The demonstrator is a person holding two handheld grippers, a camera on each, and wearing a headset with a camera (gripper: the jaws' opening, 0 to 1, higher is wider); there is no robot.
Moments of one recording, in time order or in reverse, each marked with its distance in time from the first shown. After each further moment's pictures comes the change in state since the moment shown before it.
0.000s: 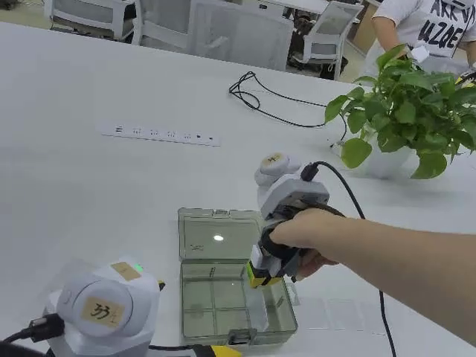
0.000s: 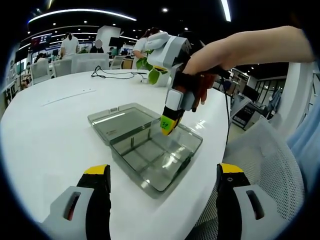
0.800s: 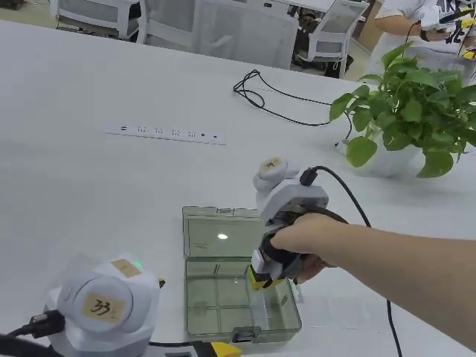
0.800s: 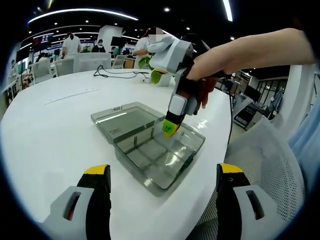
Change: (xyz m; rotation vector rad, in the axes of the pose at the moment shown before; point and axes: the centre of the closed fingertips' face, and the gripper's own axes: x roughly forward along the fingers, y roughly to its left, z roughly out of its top) left arm -0.003 0.005 -0.002 -0.005 0.002 0.016; right arm 0.007 0.002 -0.002 -0.073 -0.013 0.005
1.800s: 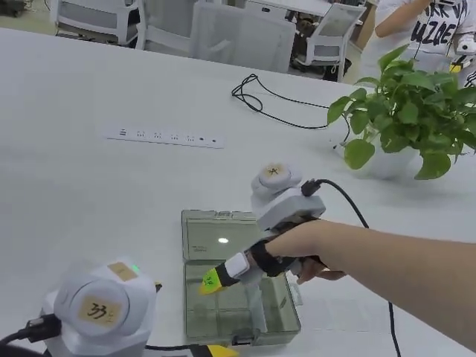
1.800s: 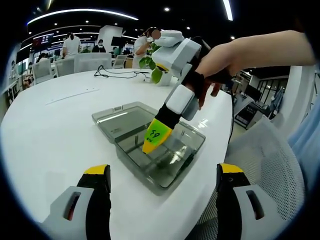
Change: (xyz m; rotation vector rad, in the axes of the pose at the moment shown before) left arm -0.002 0.000 -0.001 0.004 0.005 0.007; right arm 0.002 0.028 0.018 -0.127 -0.172 0.134
